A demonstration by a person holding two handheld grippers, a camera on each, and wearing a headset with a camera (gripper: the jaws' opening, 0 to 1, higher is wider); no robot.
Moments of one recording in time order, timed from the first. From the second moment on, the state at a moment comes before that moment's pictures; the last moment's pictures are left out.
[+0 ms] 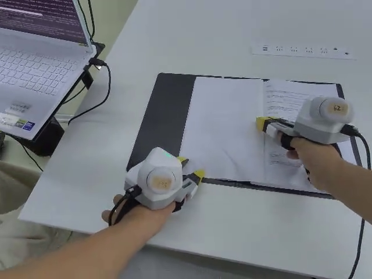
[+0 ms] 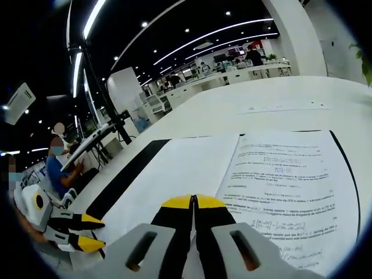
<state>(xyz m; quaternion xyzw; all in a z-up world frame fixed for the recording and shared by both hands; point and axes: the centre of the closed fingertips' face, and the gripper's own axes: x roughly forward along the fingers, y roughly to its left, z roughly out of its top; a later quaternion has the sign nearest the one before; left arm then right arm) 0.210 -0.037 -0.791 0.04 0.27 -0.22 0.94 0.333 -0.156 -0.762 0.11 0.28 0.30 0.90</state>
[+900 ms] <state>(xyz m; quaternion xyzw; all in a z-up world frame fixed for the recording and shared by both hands) 0.211 -0.037 -0.792 0.03 0.26 -0.21 0.94 0.415 -0.155 -0.773 0.07 0.29 0.30 0.91</state>
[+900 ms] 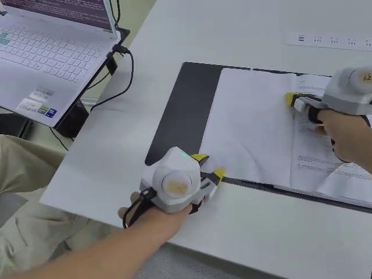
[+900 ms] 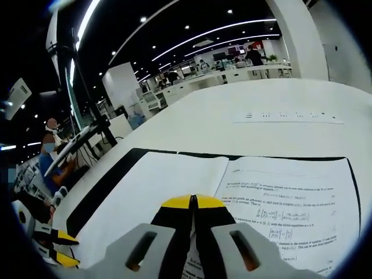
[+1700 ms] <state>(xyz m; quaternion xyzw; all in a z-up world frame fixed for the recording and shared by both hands) 0.211 -0.037 -0.791 0.03 0.26 -0.21 0.94 0.475 -0.162 -0.788 0.11 0.27 0.24 0.93</state>
